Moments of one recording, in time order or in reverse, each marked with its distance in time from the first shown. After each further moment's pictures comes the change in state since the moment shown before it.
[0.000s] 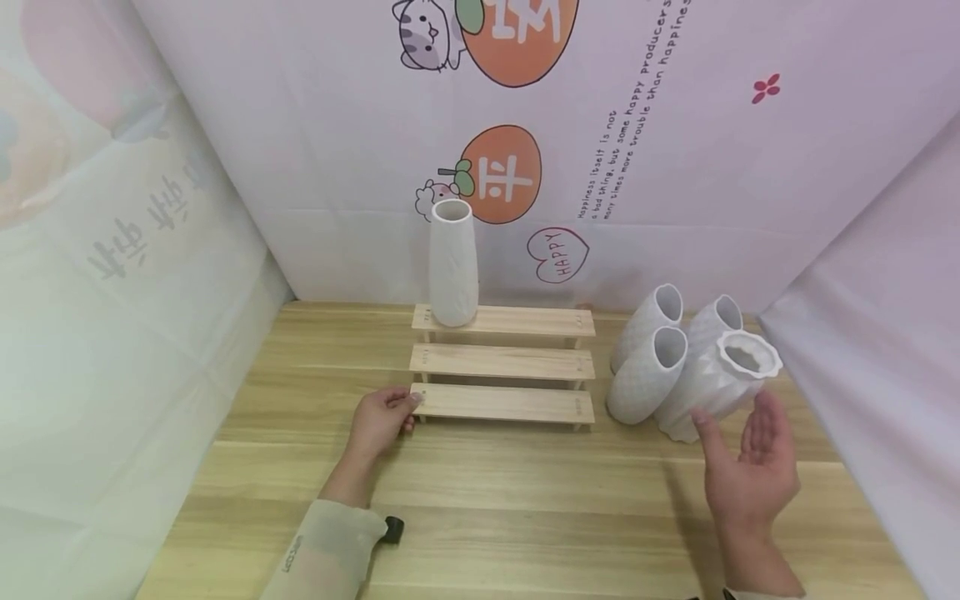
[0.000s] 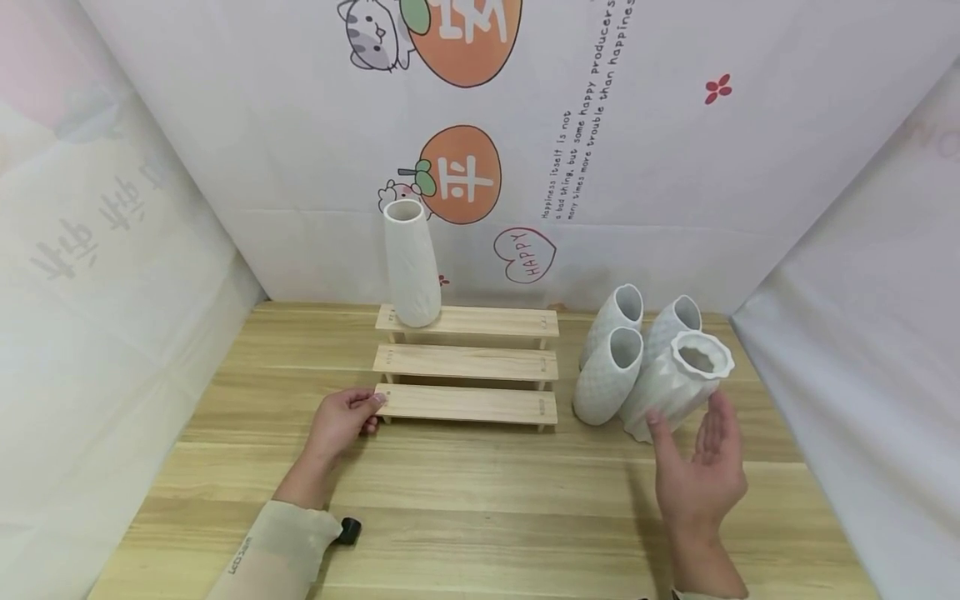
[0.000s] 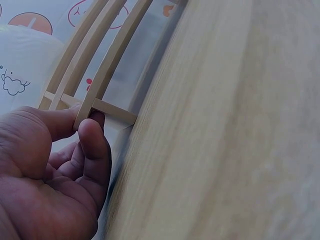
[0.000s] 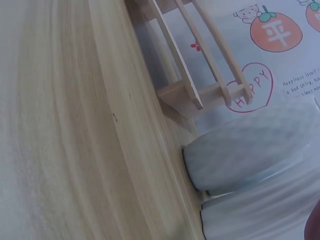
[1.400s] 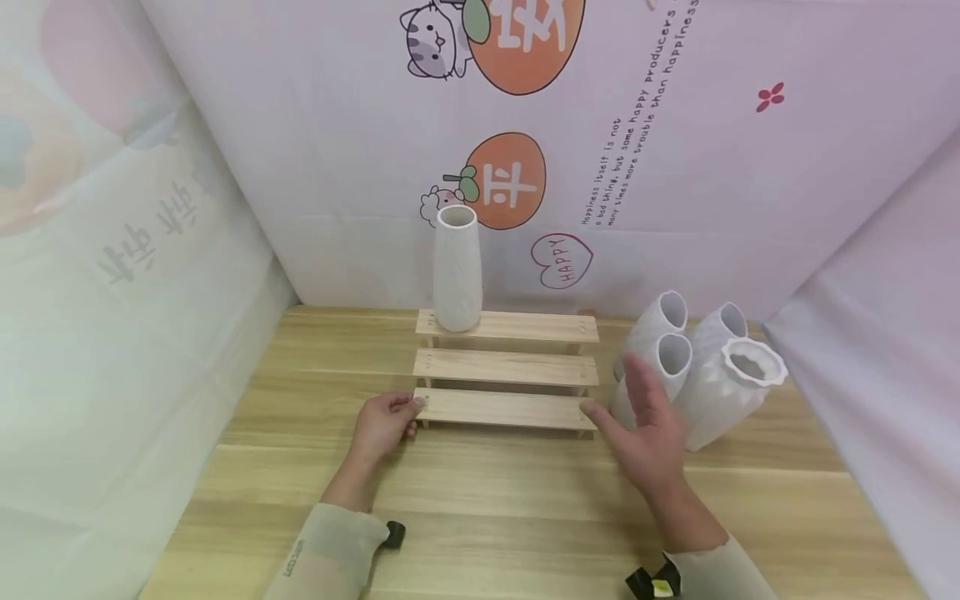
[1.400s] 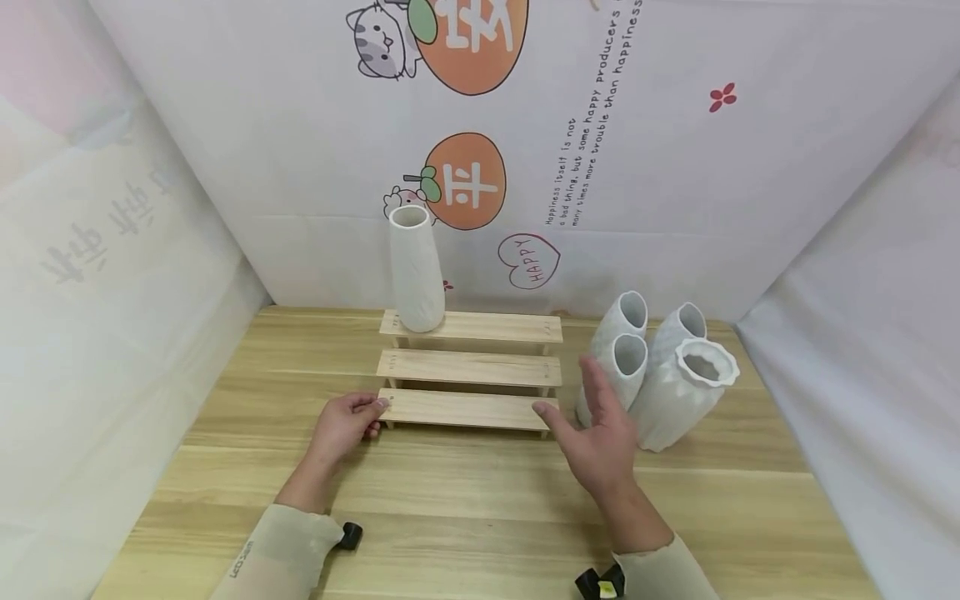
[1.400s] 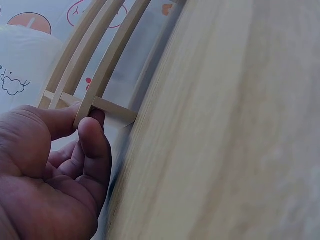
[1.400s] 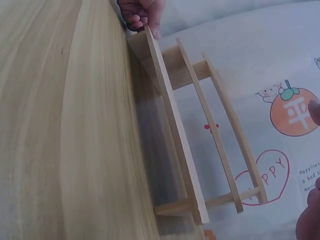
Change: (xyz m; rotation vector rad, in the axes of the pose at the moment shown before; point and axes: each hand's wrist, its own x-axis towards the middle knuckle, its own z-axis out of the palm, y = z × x) left_hand -0.003 -0.001 -0.004 0.024 -0.025 0.043; right_hand -0.034 -0.007 0.084 -0.007 -0.601 -0.214
